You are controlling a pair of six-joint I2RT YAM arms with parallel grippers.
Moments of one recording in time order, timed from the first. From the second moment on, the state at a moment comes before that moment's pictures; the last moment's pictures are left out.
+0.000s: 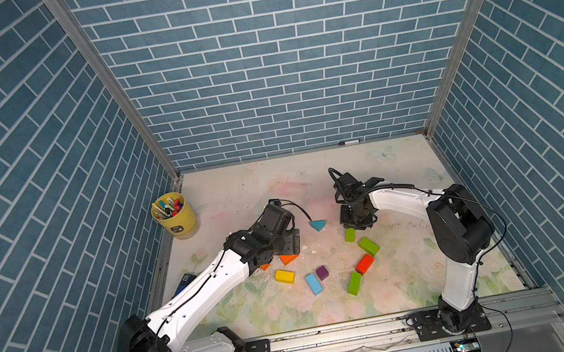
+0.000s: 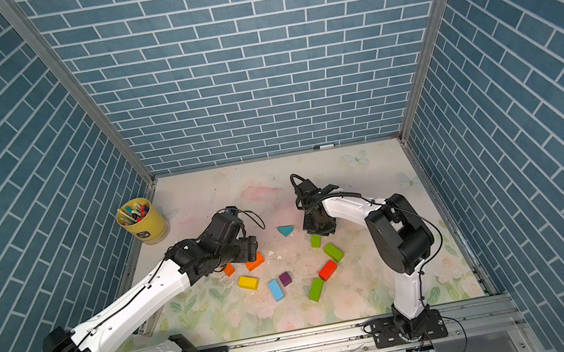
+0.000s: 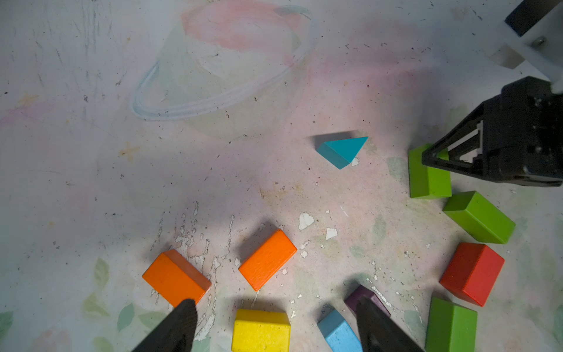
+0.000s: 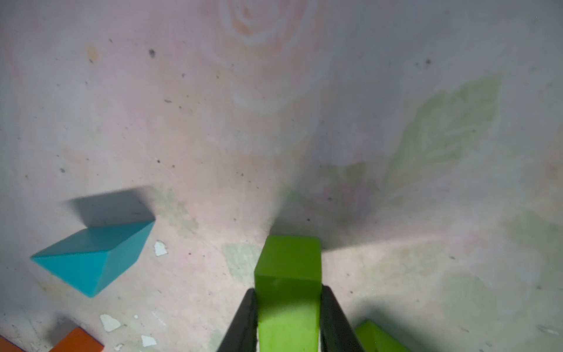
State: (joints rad) left arm -0.73 1.24 1.00 -0.74 -0.21 -0.48; right arm 0.62 1.88 1.31 -0.76 -0.04 0.81
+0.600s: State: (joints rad) left arm -0.72 1.24 1.00 -0.76 -0.22 -0.48; right arm 0.64 1.83 1.24 -0.71 -0.14 0.67
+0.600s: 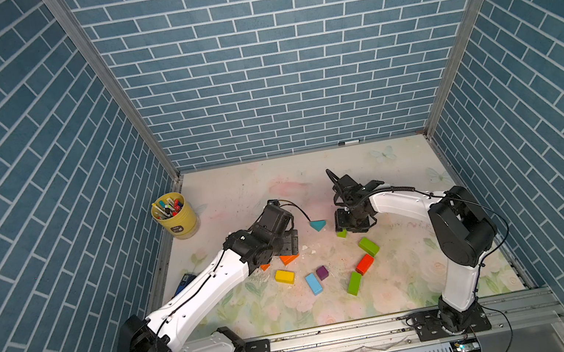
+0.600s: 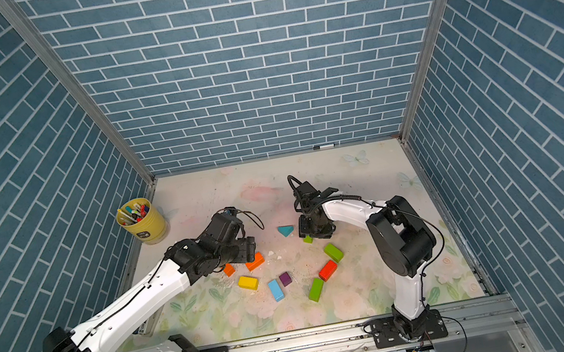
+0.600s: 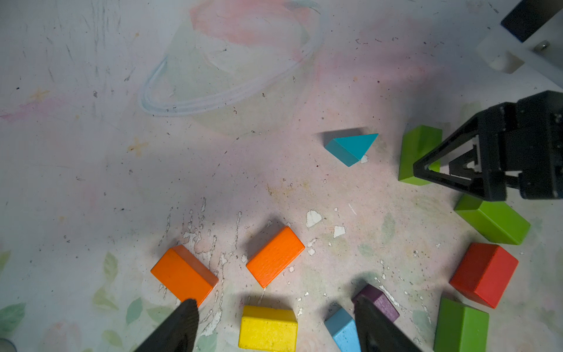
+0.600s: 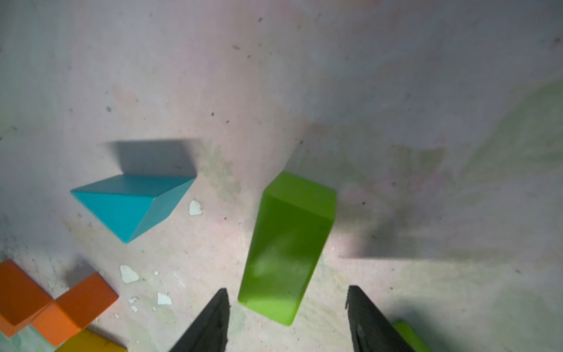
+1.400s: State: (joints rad) left arm -0.71 1.24 1.00 -0.76 -0.23 -0.46; right arm 0.66 1.94 1.43 -0.86 -0.01 0.63
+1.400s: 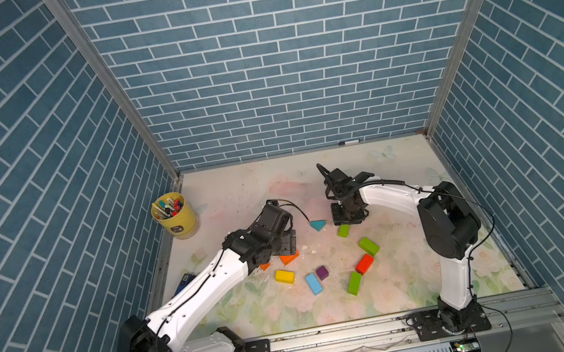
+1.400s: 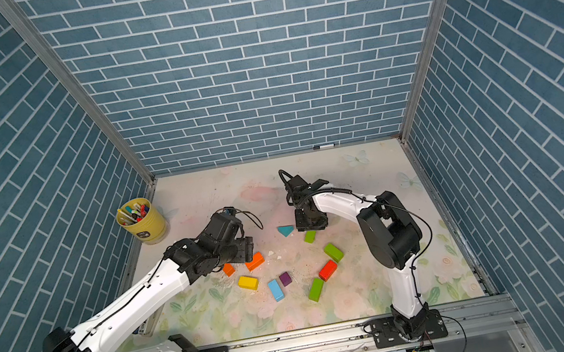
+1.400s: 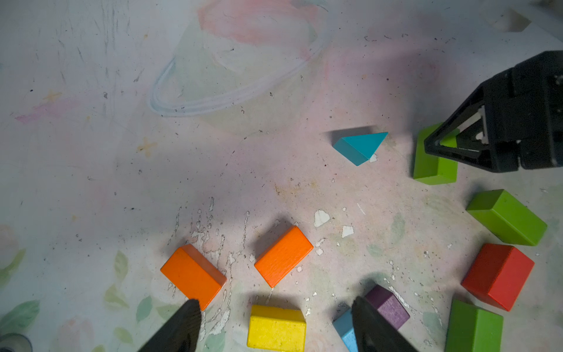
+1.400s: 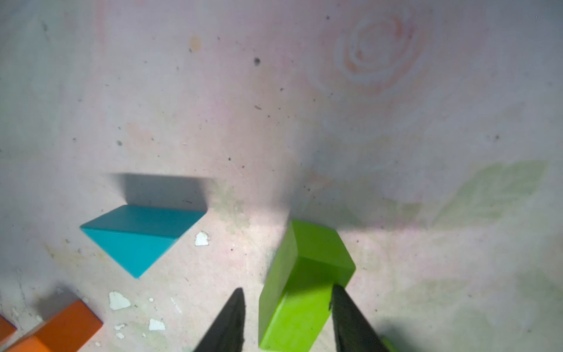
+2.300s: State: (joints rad) left arm -0.69 1.24 1.00 -0.76 -0.23 -0.43; right arm 0.69 1.97 1.44 -0.82 -0.08 0.70
